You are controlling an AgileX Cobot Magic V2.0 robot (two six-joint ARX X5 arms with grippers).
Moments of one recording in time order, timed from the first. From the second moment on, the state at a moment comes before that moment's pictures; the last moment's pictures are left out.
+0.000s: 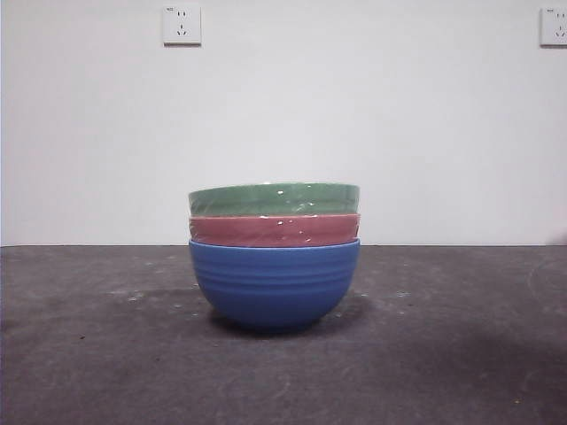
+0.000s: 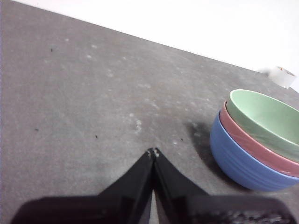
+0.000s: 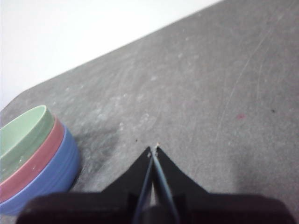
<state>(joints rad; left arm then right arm) -0.03 0.00 0.04 -0.23 0.31 -0.33 0.13 0.03 0.04 -0.22 -0.13 0.40</state>
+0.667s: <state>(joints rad) -0.03 0.43 0.53 -0.41 0.39 -0.25 0.13 0.42 0.60 -0.48 -0.18 0.29</state>
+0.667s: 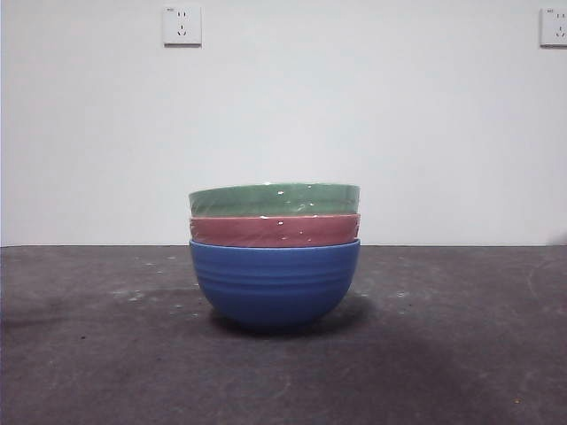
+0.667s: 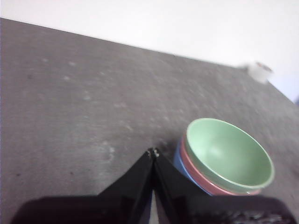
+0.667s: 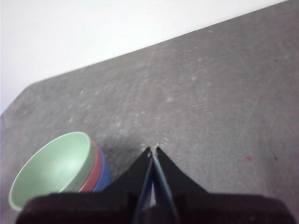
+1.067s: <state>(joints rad) -0.03 0.69 0.80 -0.60 0.67 -0.11 0.13 0.67 0.87 -0.62 -0.47 0.07</state>
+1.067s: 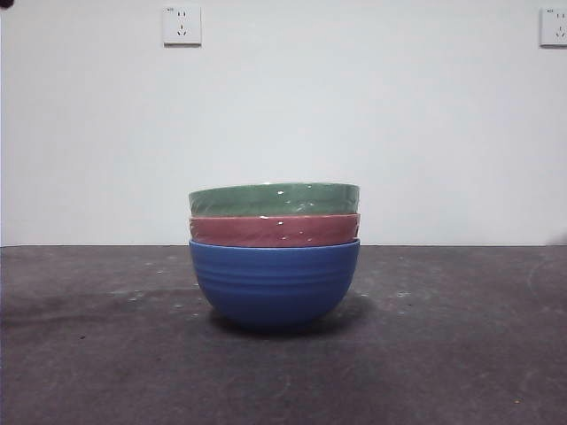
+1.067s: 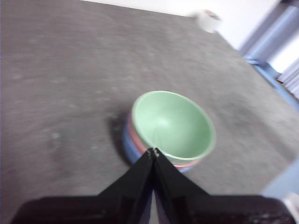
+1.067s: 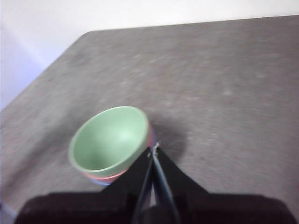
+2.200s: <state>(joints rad) -0.65 1.35 1.31 -0.83 0.28 0.31 0.13 0.73 0.87 -0.66 -0.52 0.07</state>
